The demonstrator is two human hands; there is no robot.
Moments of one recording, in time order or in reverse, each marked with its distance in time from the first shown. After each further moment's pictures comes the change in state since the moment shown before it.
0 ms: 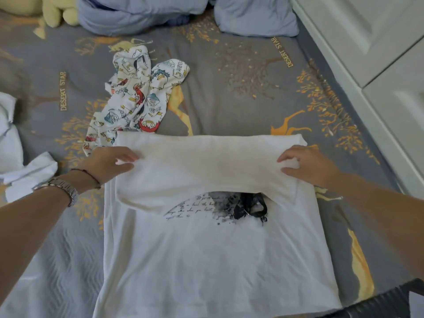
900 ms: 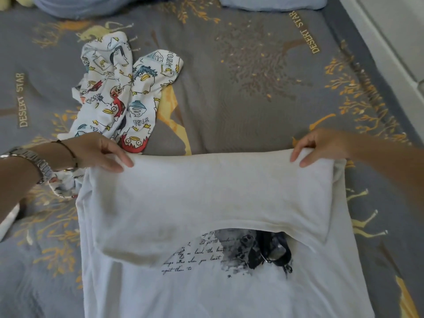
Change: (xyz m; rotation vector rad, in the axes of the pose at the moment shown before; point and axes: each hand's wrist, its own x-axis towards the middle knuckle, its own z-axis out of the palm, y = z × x) left_hand 0.138 -0.023 -0.033 -0.042 -0.476 -0.114; right_hand 0.138 0.045 -0.024 0.225 -0.459 0.196
